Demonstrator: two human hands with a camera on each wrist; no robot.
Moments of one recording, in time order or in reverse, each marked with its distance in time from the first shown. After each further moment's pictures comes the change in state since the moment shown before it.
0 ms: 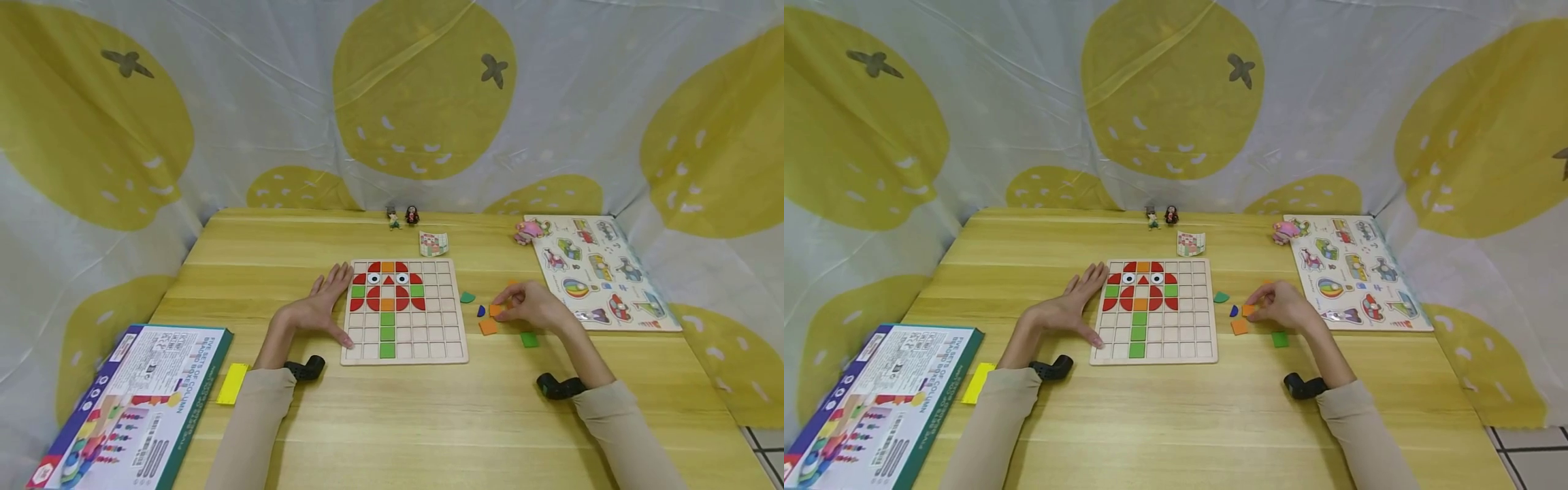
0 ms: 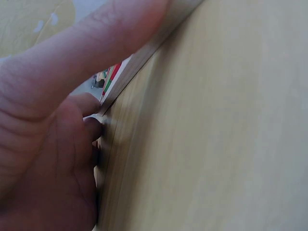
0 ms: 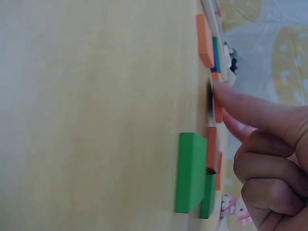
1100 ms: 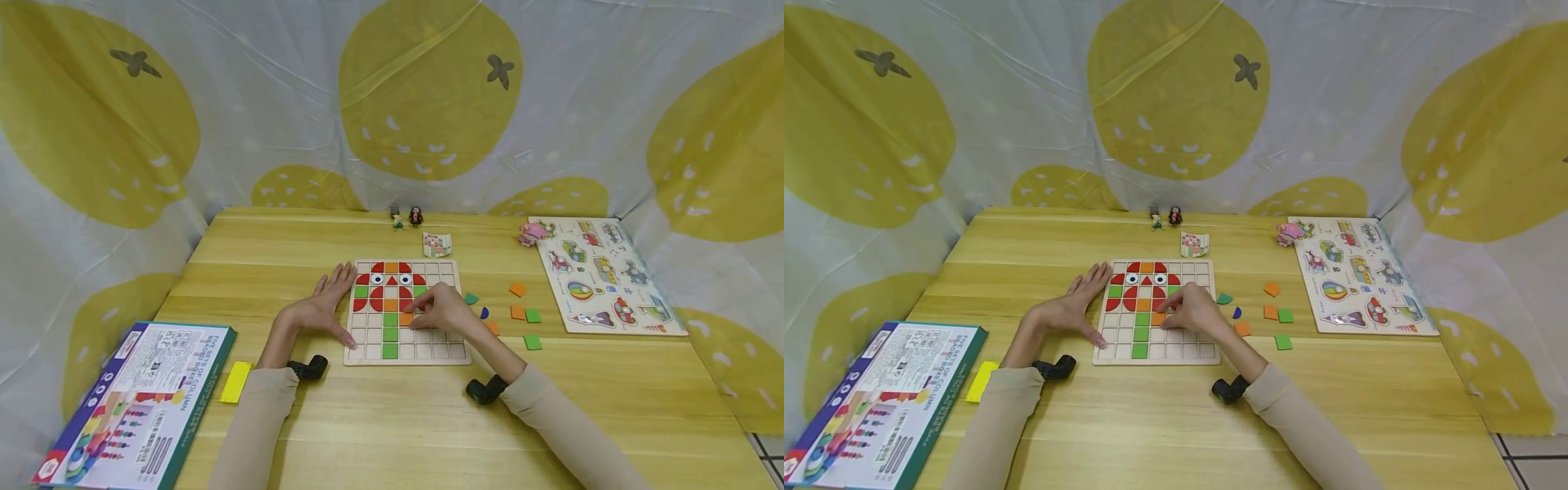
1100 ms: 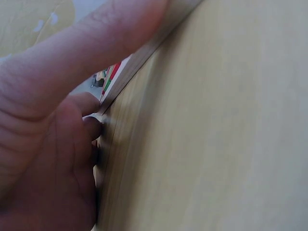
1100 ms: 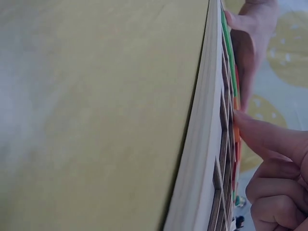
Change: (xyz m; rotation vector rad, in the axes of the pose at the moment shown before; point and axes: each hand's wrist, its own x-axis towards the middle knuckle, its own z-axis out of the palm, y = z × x) left_hand 0.000 -0.002 0.001 -0.008 0.005 -0.001; right_hand 0.043 -0.108 0.108 0.094 -0.029 -0.120
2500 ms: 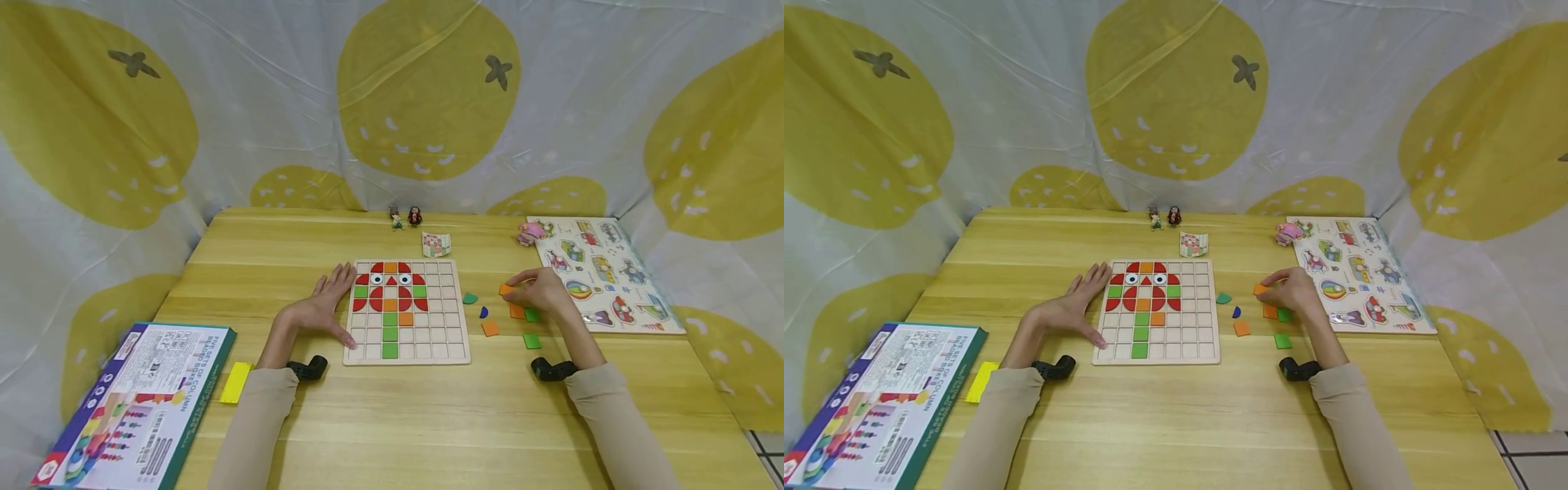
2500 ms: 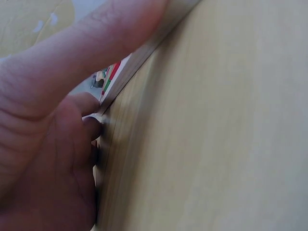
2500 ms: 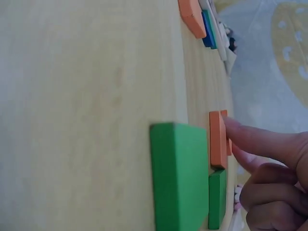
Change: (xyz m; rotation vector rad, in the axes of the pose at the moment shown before) left_hand -0.001 0.002 -0.001 0.007 -0.005 0.003; right_hand -0.039 0.102 -0.133 -0.053 0.232 0.274
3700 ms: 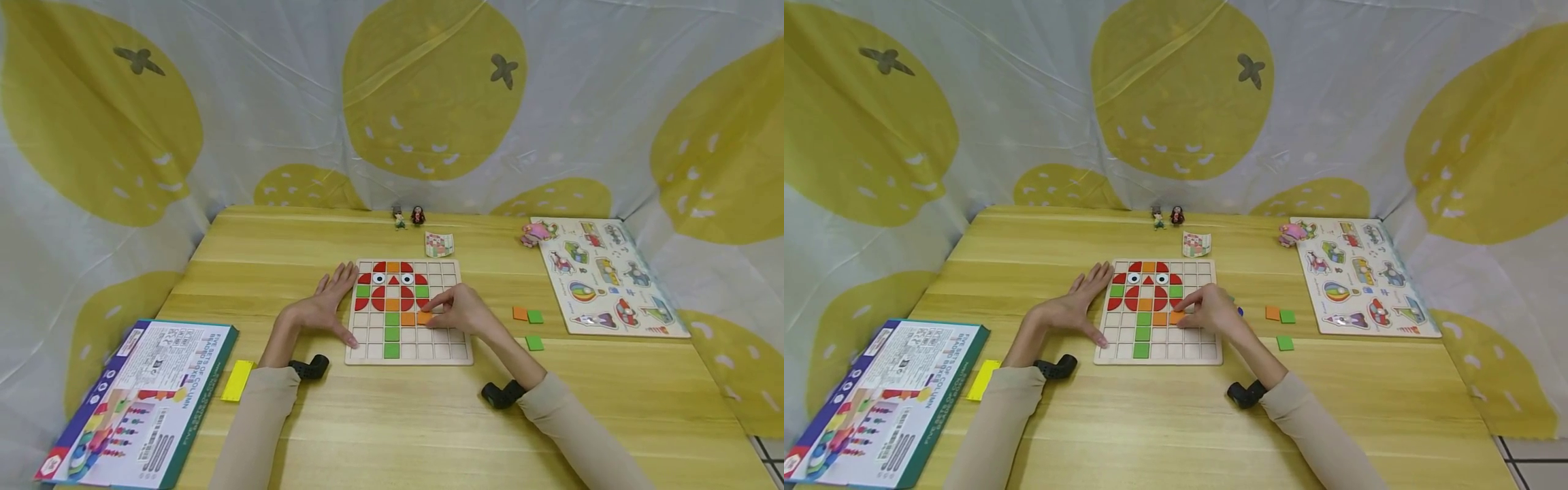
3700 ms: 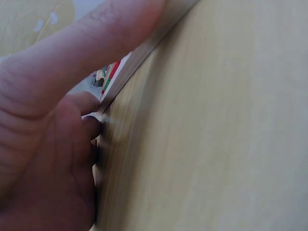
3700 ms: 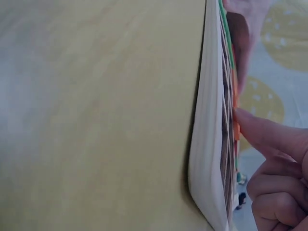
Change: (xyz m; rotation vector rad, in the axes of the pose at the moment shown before) left_hand 0.001 -0.003 0.002 -0.007 0.004 -0.007; right_hand -0.025 -0.093 0.111 0.011 -0.180 -0.279
